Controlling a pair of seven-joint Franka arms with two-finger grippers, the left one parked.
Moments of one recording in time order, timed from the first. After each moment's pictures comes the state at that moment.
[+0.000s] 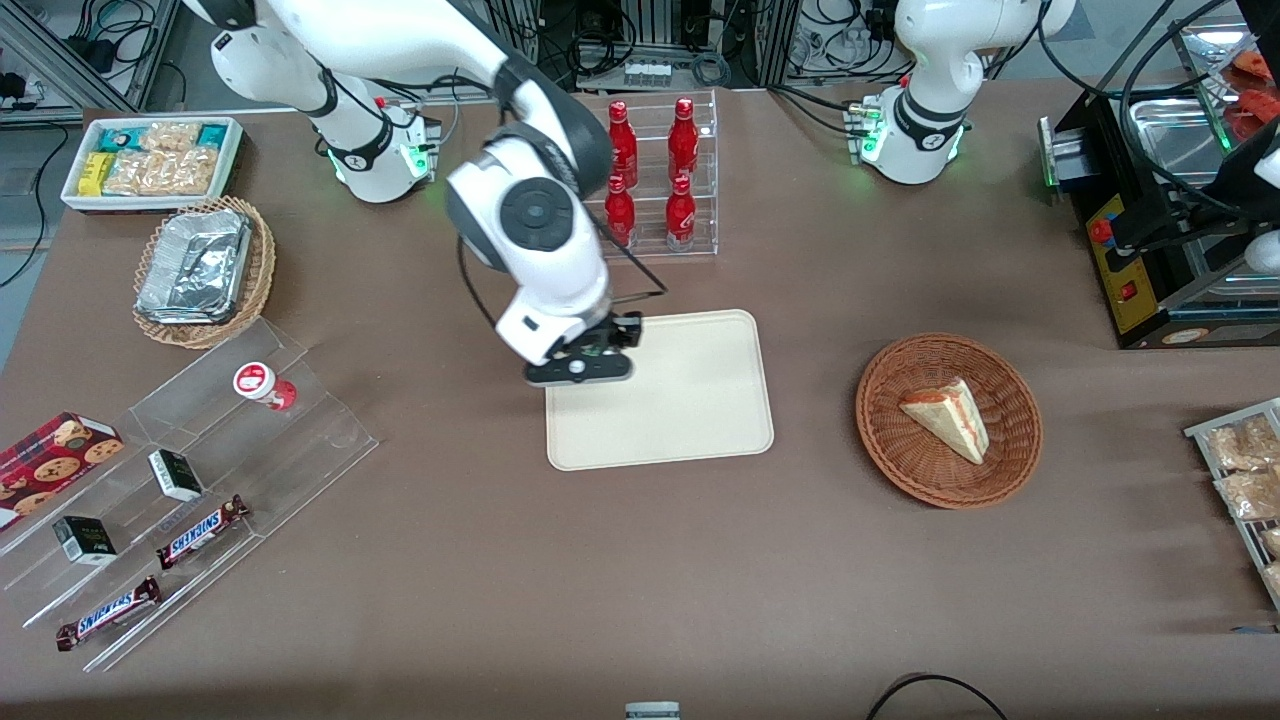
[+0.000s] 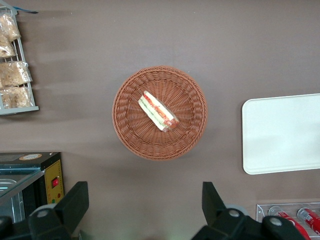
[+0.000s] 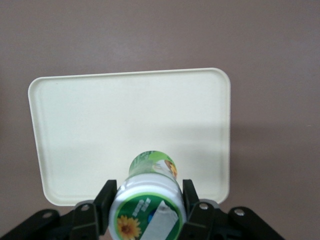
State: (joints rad) arm 0.72 0.47 0.01 -1.53 0.06 2.03 0.70
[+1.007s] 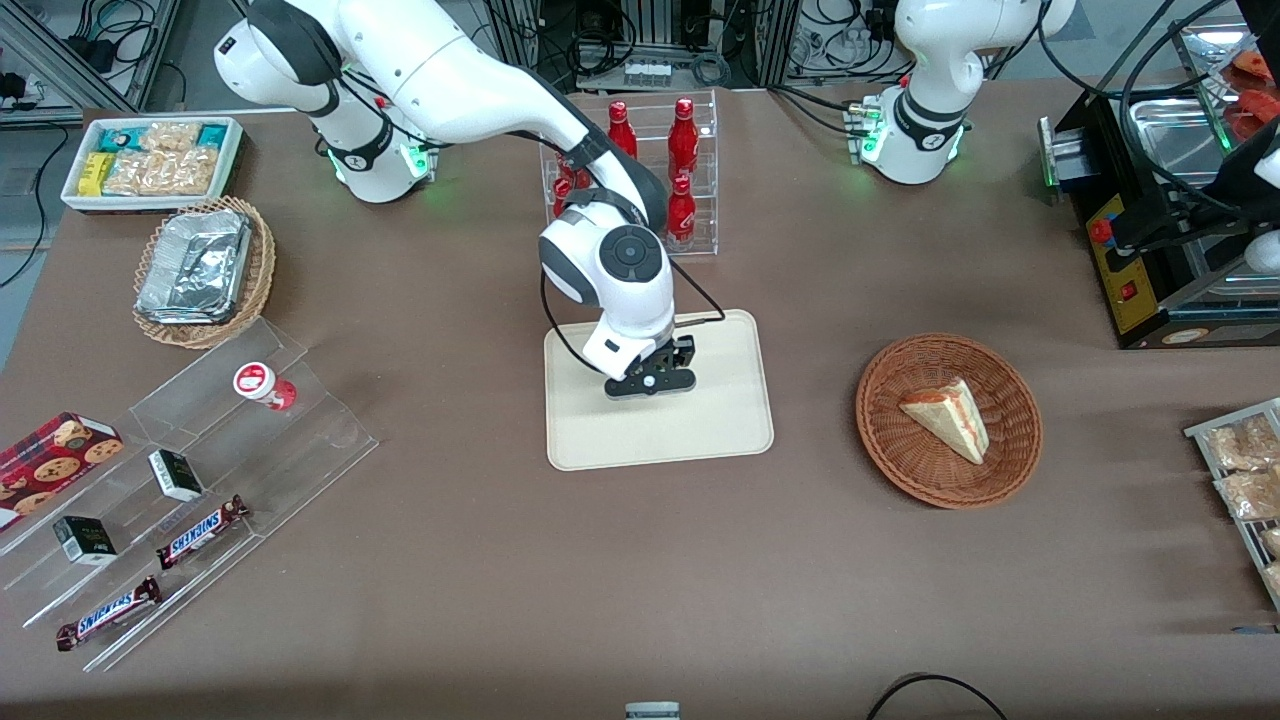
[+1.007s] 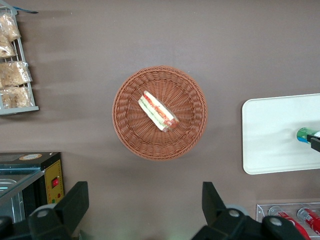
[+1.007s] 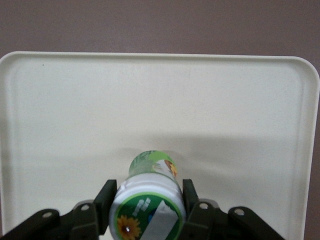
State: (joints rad) arm 0.81 0.69 0.00 -1.52 -0.02 2.26 0.74
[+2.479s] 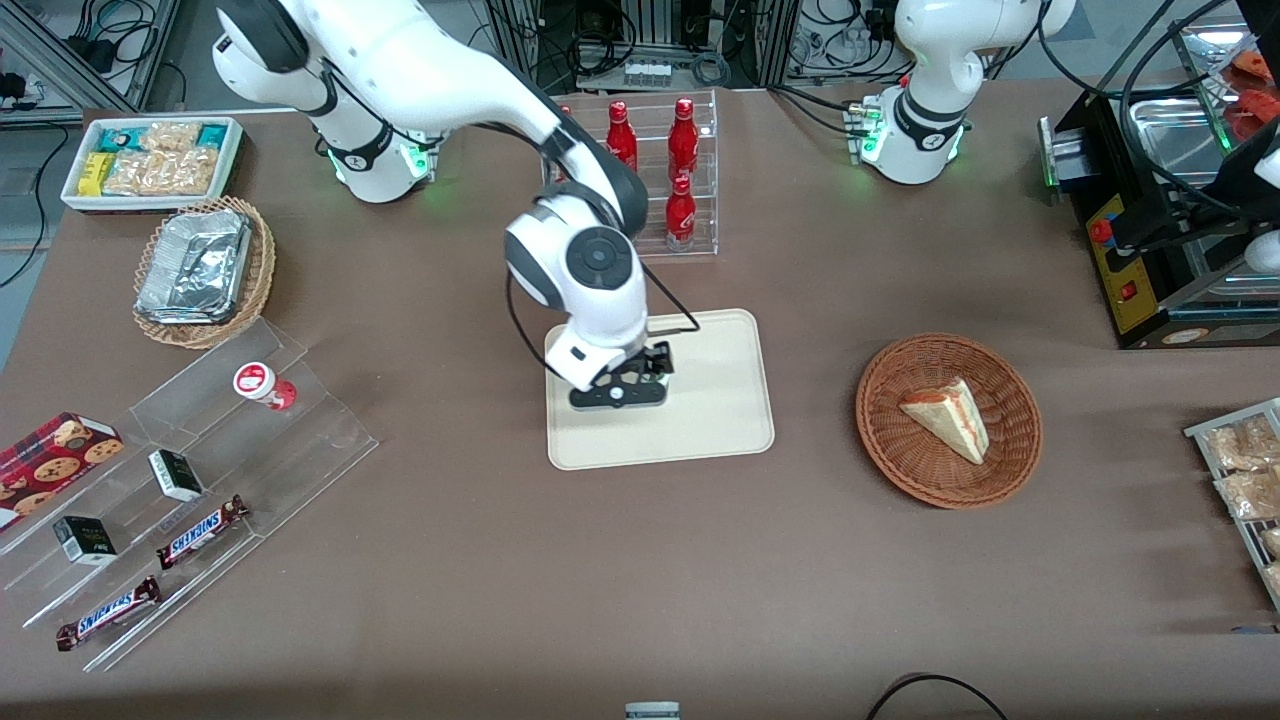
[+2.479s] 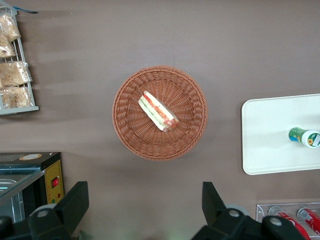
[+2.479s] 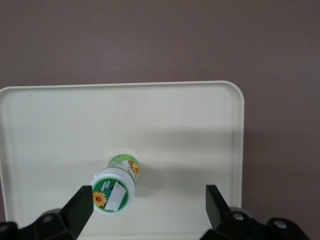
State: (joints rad) arm 0.73 0.56 -0.01 -1.50 -0.01 2.08 0.69
